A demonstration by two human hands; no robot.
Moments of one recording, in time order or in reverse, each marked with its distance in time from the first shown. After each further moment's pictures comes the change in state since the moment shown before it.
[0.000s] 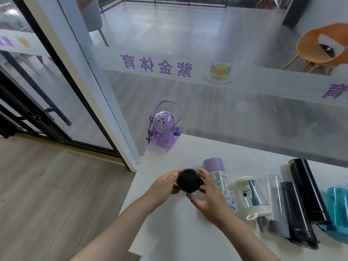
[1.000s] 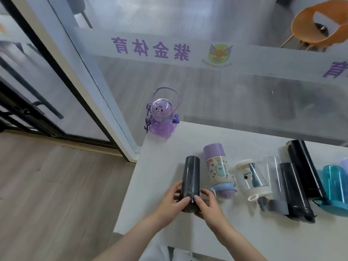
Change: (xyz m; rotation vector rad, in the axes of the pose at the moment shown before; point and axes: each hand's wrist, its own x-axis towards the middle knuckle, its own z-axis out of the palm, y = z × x) left_hand -0.022 -0.084 0.029 -0.108 -0.109 0.016; right_hand -0.055 0.024 0.051 0.610 -0.002 0.705
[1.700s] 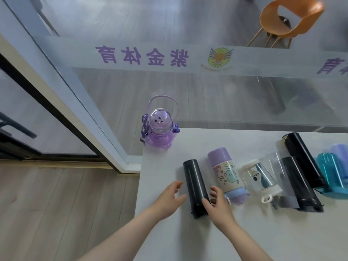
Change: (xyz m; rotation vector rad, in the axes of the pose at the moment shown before) left_hand 0.079 -0.005 -0.082 0.472 -0.184 -0.013; right_hand 0.040 -0.011 0.033 -0.352 0.331 -0.076
